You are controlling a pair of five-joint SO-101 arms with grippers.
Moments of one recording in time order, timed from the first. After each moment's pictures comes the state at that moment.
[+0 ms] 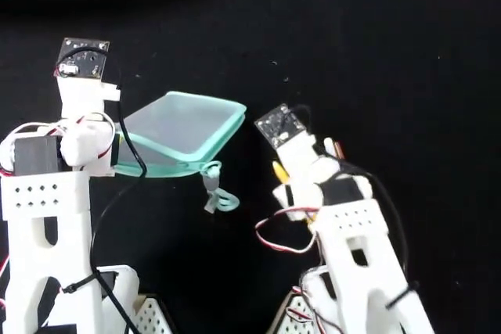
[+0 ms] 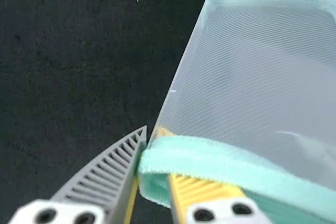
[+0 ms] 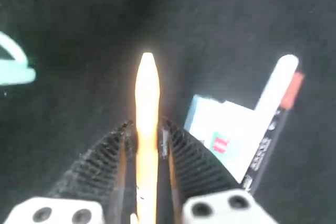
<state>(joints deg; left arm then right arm) -10.8 -39.2 25.4 84.2 -10.9 -10.3 -43.3 65.6 57.9 22.6</state>
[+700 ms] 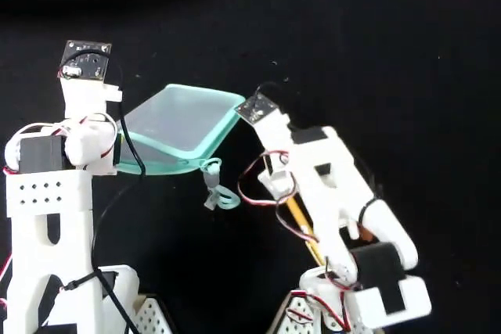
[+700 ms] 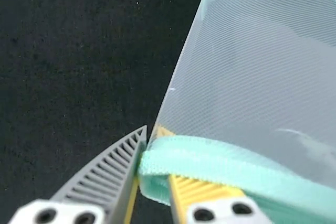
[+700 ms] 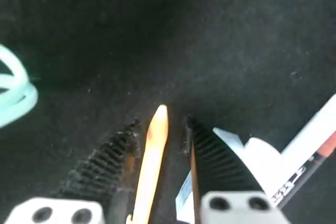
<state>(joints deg) -10.9 -39.3 27.8 81.2 -10.9 -13.5 -7.4 44.2 57.9 22.5</state>
